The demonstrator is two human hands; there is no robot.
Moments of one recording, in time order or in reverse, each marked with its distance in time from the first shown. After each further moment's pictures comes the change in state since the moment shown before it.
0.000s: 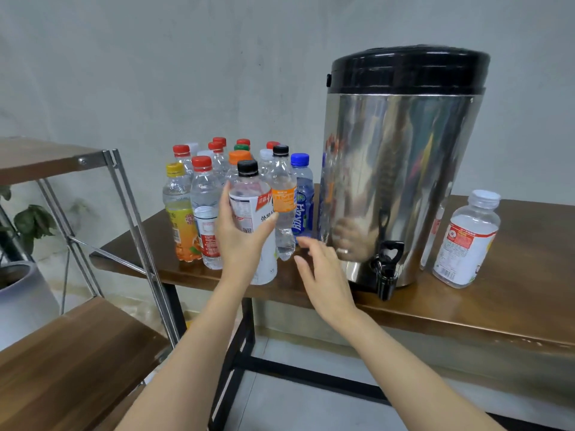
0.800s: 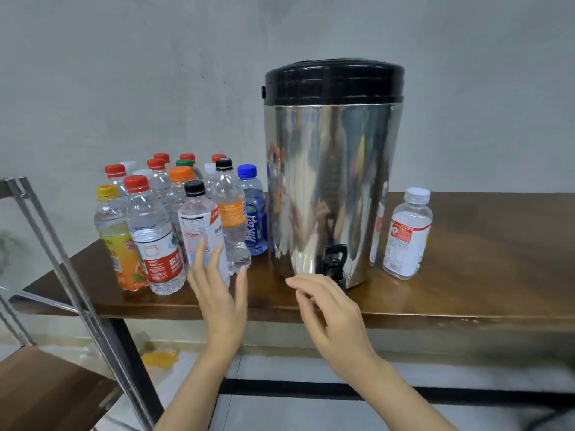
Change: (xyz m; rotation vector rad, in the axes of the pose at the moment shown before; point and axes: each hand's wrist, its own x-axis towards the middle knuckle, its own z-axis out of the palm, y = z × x) left_hand -0.060 -0.049 0.031 0.375 0.062 0.369; right_hand -0.063 0.006 -0.063 0.087 0.282 -0.365
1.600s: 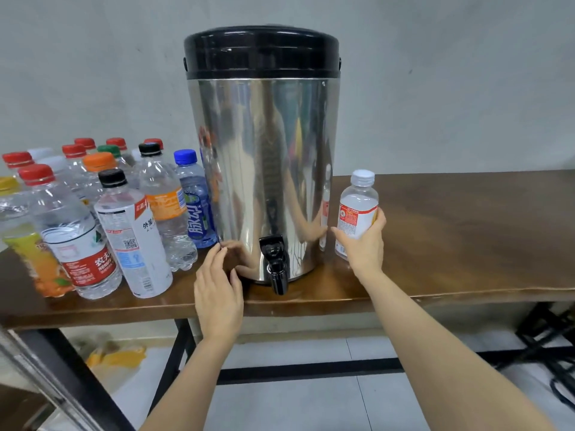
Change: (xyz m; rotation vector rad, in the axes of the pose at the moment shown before) left_hand -0.044 0.036 0.073 0.154 -0.249 -0.078; right_hand 0.024 0.183 -0.087 -0.137 0.362 0.955
